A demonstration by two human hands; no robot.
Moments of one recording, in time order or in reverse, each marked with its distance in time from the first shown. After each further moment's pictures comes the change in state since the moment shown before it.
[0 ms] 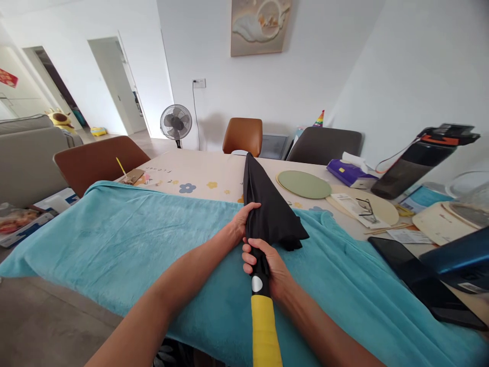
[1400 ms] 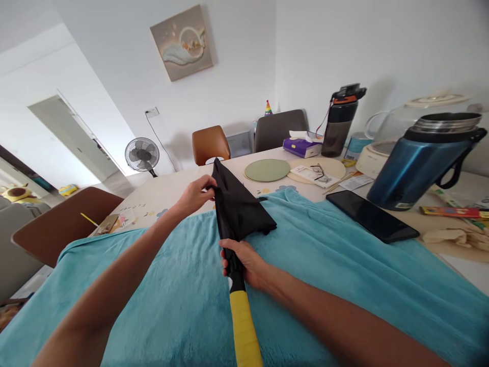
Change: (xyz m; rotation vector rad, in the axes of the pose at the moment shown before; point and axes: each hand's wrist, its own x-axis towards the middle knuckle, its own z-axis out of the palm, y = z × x) left_hand -0.063 0.091 0.028 1.383 -0.051 0.987; right_hand 0.000 0.002 -0.008 -0.115 0.046 -0.039
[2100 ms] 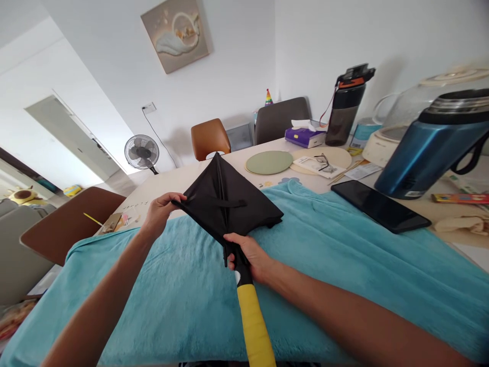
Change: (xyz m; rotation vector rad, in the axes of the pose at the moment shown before) left_hand -0.067 -0.041 -0.040 -0.316 0.308 -0.241; right_hand -0.002 -0.003 0.002 0.085 0.043 0.047
